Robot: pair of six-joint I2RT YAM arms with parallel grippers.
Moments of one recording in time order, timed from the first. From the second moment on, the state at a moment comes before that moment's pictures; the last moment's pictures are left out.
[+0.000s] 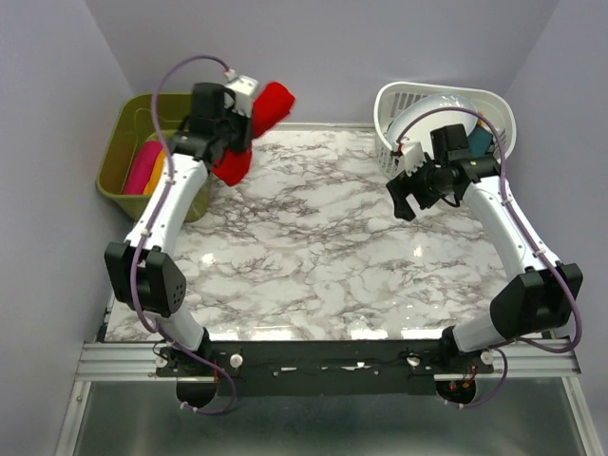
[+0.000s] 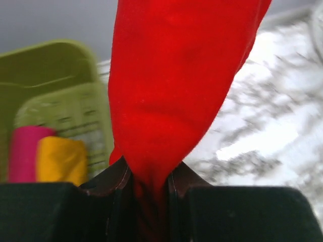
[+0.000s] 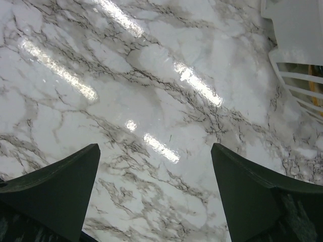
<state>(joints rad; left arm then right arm) -0.17 1.66 1.74 -0.55 0.16 0.12 0.20 1.49 1.42 -0.95 -0.27 -0.48</state>
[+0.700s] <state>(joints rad) 0.11 1.97 1.96 -0.80 -0.14 -0.05 0.20 1.64 1.42 -0.91 -0.24 -0.46</state>
